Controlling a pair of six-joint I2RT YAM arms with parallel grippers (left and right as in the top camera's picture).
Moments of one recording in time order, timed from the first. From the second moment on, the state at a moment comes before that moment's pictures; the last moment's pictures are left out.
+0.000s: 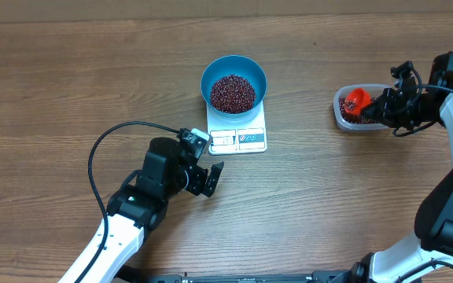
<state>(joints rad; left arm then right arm) -0.42 1.11 0.58 -0.21 0.16 0.00 -0.35 1.83 1.45 -1.04 -0.61 -0.13</state>
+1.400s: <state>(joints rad) -0.42 1.11 0.58 -0.21 0.16 0.00 0.32 1.83 1.55 -0.67 -0.49 0.13</state>
